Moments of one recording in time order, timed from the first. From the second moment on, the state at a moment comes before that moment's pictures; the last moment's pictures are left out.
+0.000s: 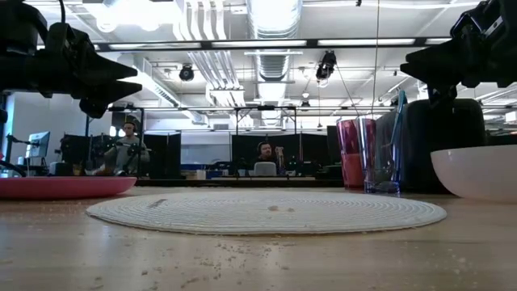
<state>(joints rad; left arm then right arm) 0.36 0.00 0.02 0.03 0.12 -0.25 0.13 0.17 0.01 0.21 0.24 0.21</state>
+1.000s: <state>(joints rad) 0.36 0.01 0.02 0.09 0.17 -0.16 0.13 0.17 0.01 0.21 0.24 0.21</state>
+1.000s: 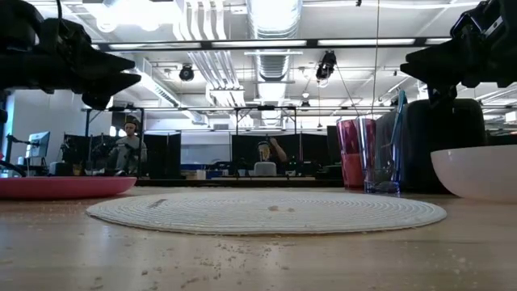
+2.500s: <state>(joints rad) 0.36 0.17 0.27 0.18 0.25 -0.35 0.13 0.17 0.01 0.21 0.24 0.21</state>
